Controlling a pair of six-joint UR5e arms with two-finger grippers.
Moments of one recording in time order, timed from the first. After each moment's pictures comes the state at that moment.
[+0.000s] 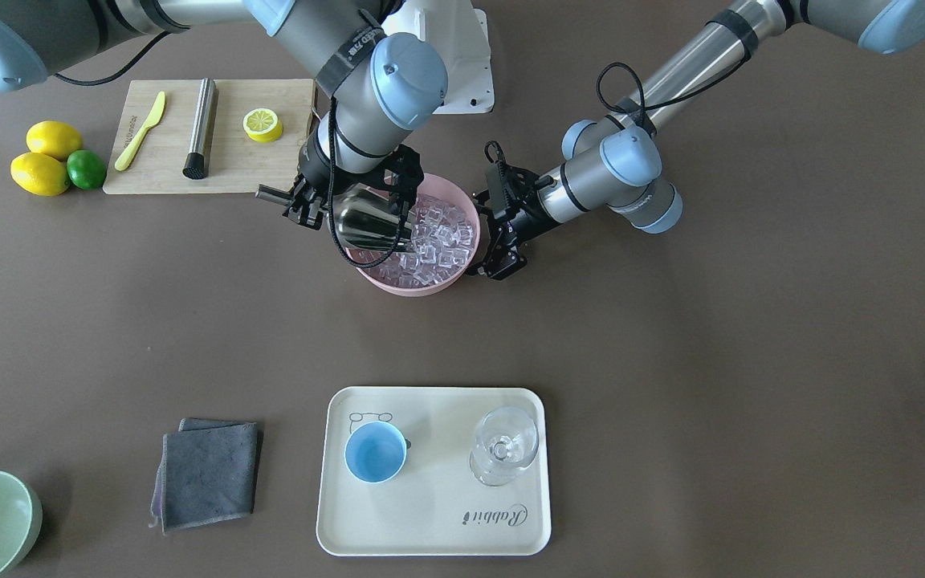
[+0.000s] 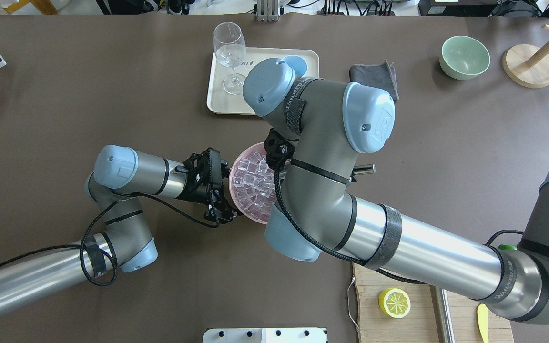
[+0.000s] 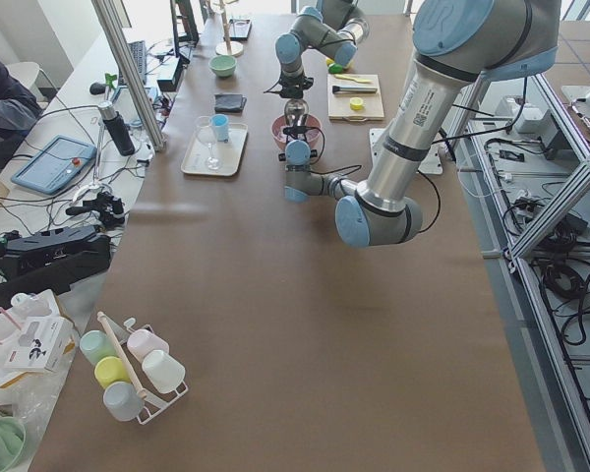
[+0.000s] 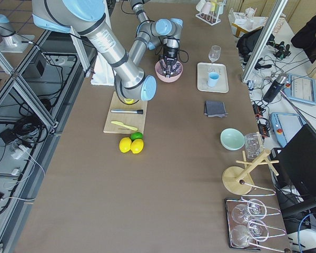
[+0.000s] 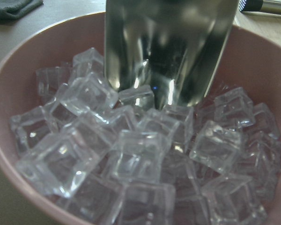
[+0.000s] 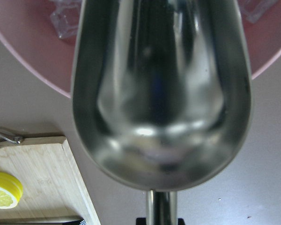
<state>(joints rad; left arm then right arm) -0.52 -2.15 -1.19 -2.95 -2.04 -0.12 0.55 -0.66 1.64 -2.41 1.77 -0.47</state>
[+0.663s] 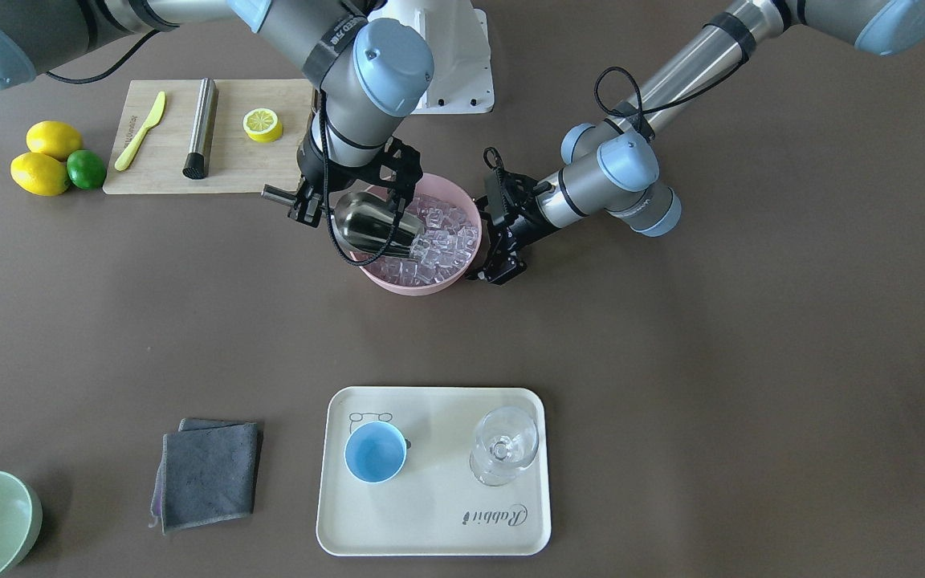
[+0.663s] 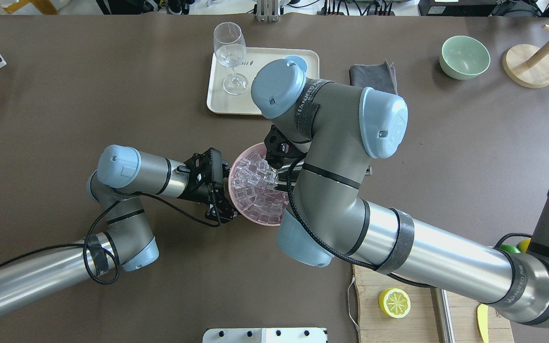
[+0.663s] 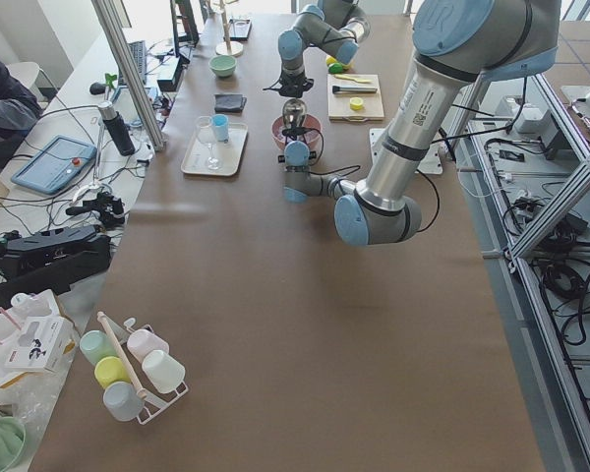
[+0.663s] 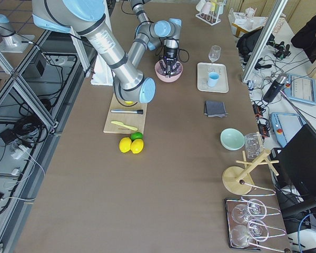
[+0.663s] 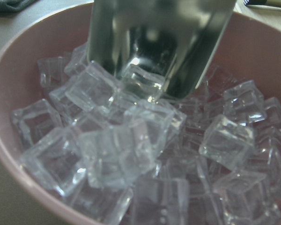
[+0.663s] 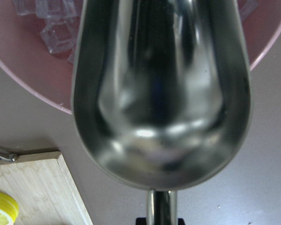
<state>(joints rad) -0.52 -2.16 -1.17 -2.95 -2.04 -0.12 0.55 -0.69 1.67 -2.36 1.78 -0.40</state>
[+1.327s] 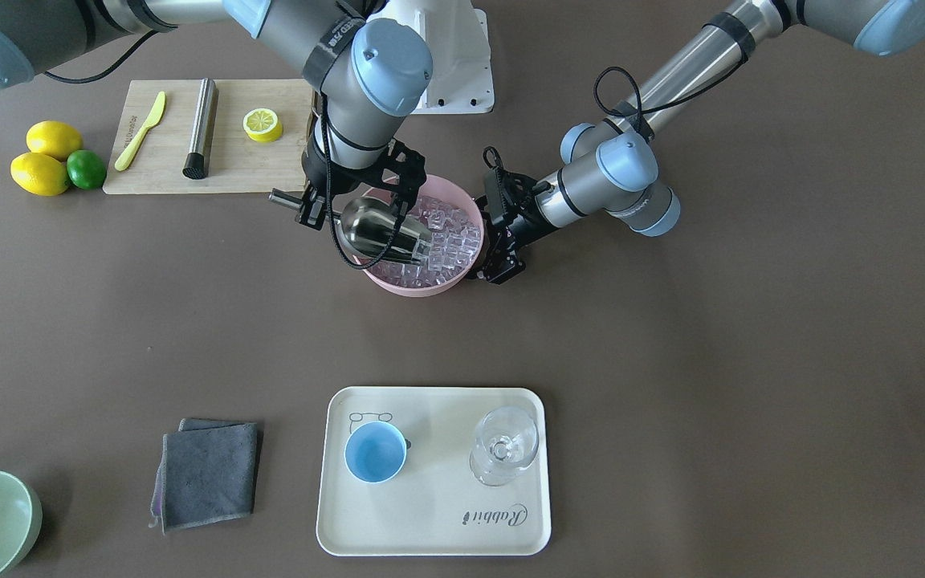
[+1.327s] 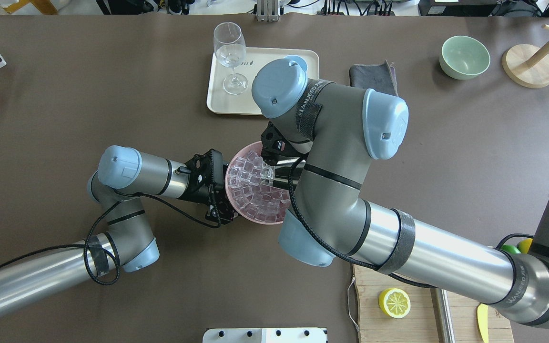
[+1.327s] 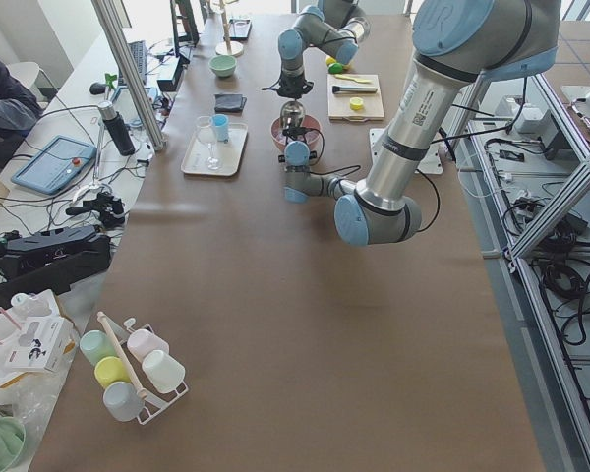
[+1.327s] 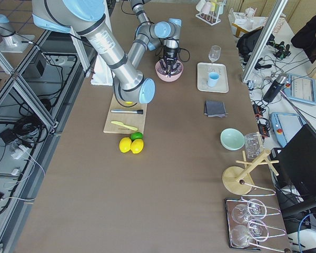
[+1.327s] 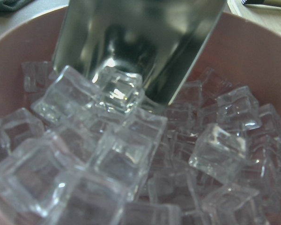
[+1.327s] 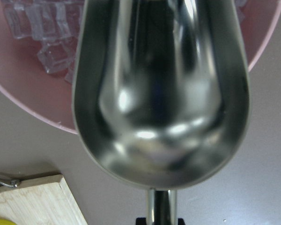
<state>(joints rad) -0.51 -2.16 -1.16 -2.95 -2.04 -0.12 0.55 -0.69 1.67 -2.30 1.80 -0.33</state>
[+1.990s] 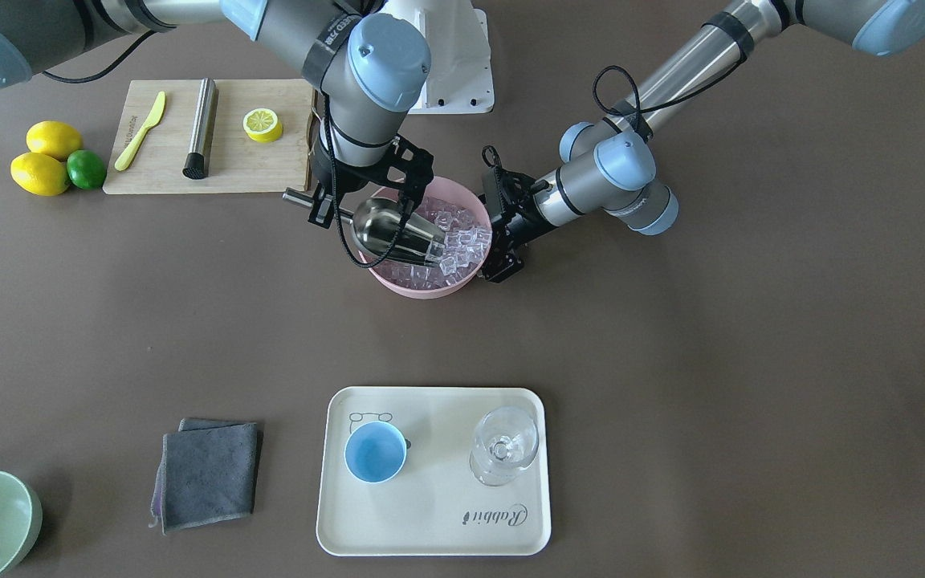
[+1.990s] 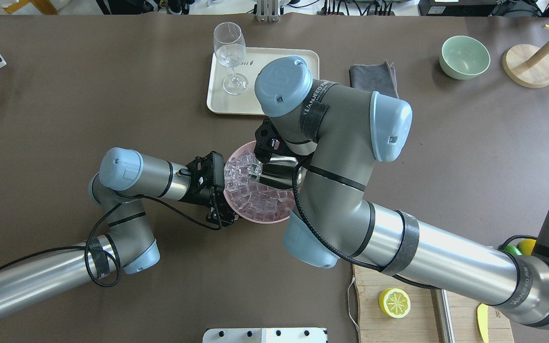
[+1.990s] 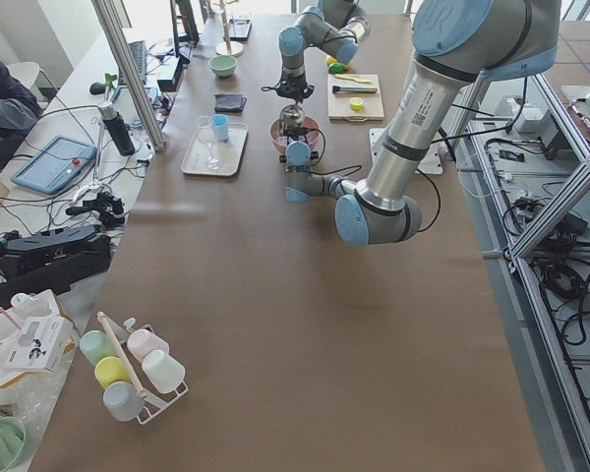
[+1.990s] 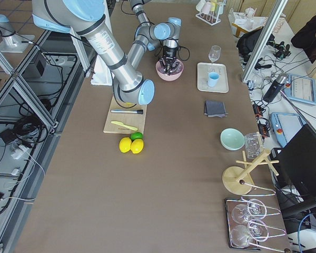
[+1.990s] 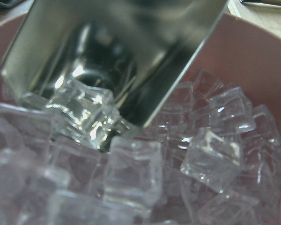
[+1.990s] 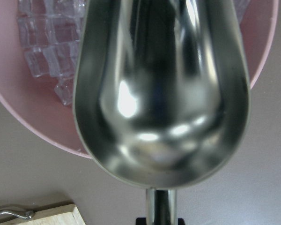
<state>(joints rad) -0.51 -2.16 -1.16 -2.95 -2.04 -0.12 0.55 -0.71 1.69 -2.20 1.85 -0.25</state>
